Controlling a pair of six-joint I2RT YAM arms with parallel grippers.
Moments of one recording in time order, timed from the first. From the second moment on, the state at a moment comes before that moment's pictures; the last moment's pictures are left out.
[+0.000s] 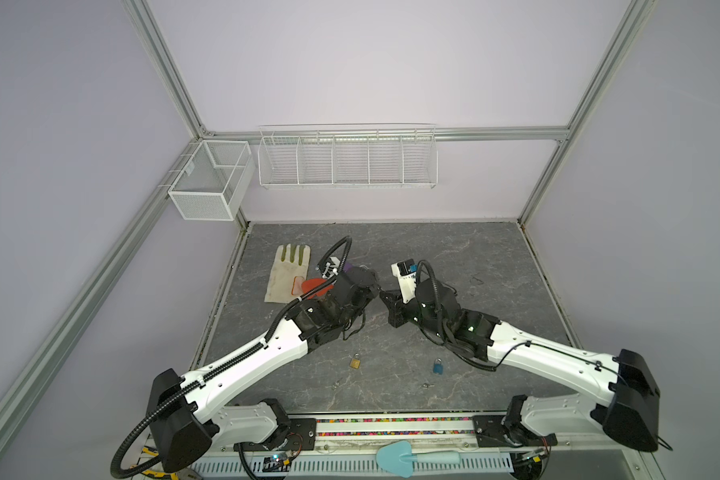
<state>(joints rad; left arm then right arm) -0.93 1.23 1.07 -0.37 -0.42 -1.38 1.00 1.30 0.97 -0.07 0.16 0.45</state>
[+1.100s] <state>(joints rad) -0.94 1.22 1.09 -0.33 -0.40 -1.28 0.94 1.32 1.13 -0.29 0.02 0.48</state>
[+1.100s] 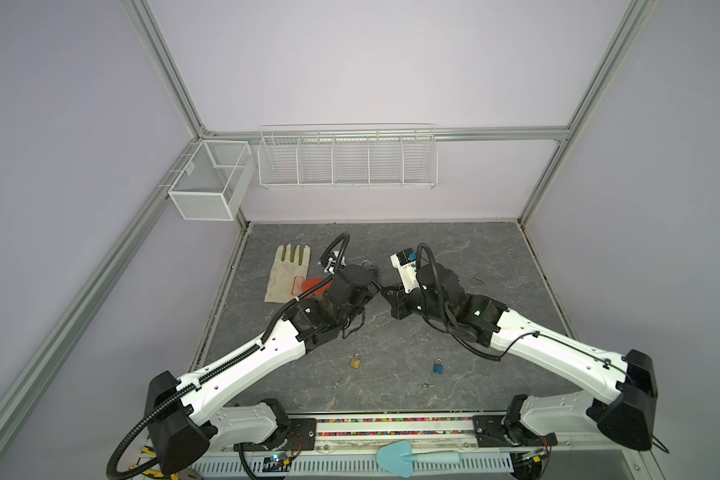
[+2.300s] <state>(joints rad) -0.95 1.12 1.07 -0.34 -0.39 -1.20 0.98 1.36 1.28 -0.44 0.02 0.41</state>
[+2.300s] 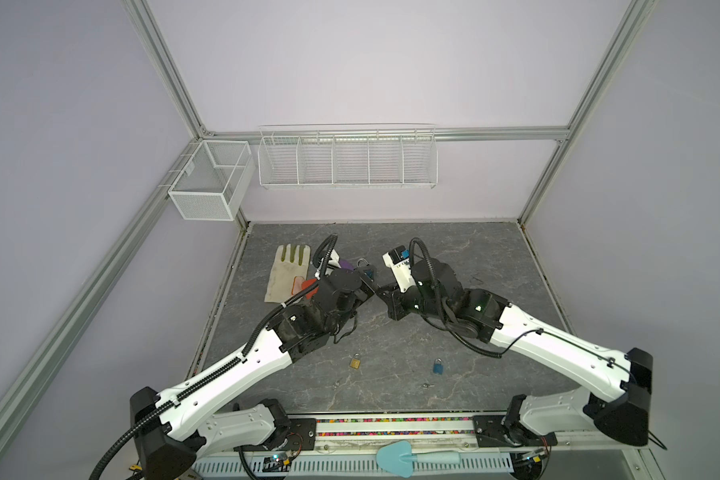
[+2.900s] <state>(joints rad) -0.94 1.07 1.04 -0.32 -0.36 -1.15 0.98 1.35 1.27 -0.41 -0.05 0.46</state>
